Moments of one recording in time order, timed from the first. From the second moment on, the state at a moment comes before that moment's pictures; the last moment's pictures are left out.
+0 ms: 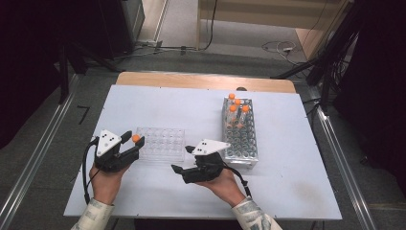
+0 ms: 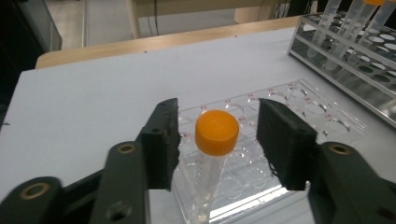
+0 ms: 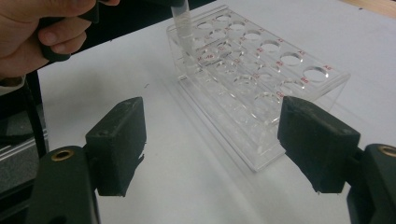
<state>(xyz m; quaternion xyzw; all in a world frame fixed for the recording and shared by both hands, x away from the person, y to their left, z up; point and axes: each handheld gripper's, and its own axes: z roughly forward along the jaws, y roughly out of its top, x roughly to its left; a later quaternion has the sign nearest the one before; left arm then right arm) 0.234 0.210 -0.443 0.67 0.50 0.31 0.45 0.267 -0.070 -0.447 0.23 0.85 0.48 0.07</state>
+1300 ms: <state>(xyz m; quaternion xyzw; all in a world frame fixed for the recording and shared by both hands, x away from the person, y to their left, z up) 0.218 0.215 -0.449 0.65 0.53 0.31 0.45 0.326 -0.204 -0.419 0.38 0.77 0.46 0.21</state>
